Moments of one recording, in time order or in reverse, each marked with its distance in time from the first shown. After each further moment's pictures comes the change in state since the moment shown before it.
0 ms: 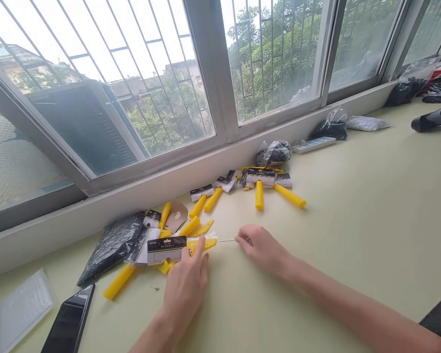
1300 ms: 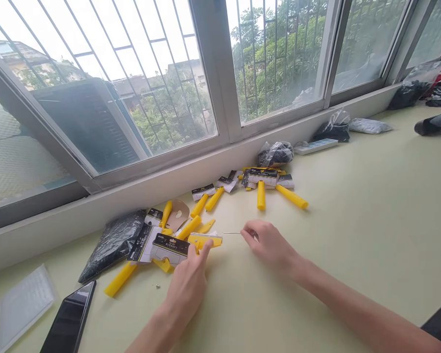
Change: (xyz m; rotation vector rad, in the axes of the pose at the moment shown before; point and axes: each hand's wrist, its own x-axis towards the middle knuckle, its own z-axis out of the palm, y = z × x) left_hand 0.002 -0.005 -0.001 -0.022 -0.081 0.141; right_hand 0.000 0.000 -0.008 0.016 0.106 0.012
